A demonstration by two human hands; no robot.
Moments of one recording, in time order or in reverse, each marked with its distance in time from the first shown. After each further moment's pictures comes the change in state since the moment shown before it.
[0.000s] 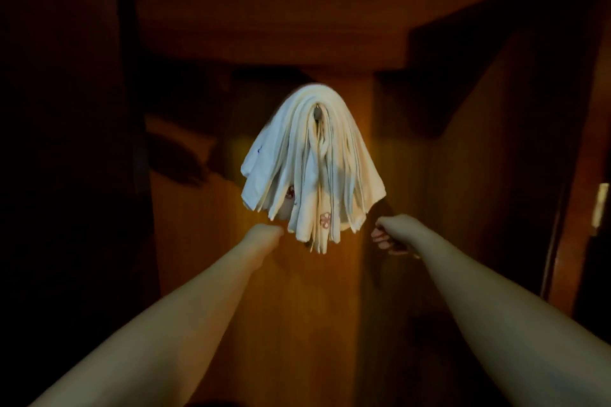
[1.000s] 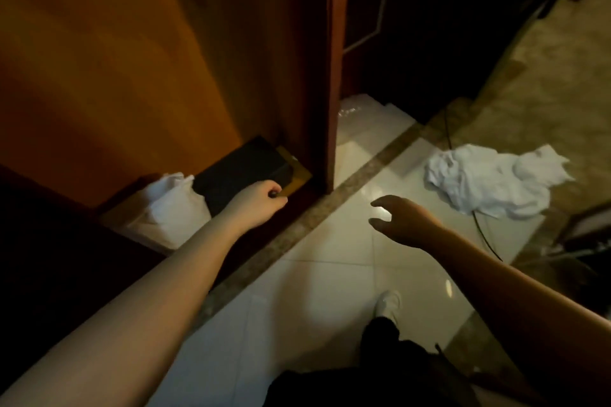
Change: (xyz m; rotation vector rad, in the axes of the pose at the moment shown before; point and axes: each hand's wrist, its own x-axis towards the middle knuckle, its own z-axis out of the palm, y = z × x) left_hand -0.283 -0.303 0.137 0.710 -1.014 0.300; right_hand -0.444 0.447 0.142 -0.522 -0.011 0.375
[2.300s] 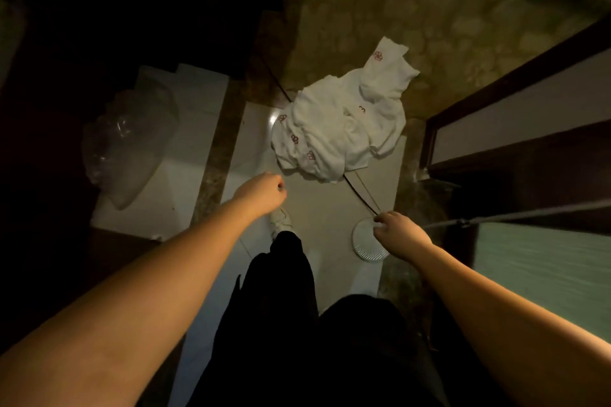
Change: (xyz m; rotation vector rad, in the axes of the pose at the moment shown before) left_hand 0.581 0.483 0.343 0.509 -0.636 0.393; right_hand 0.200 0.558 -0.105 0.417 -0.238 0.888
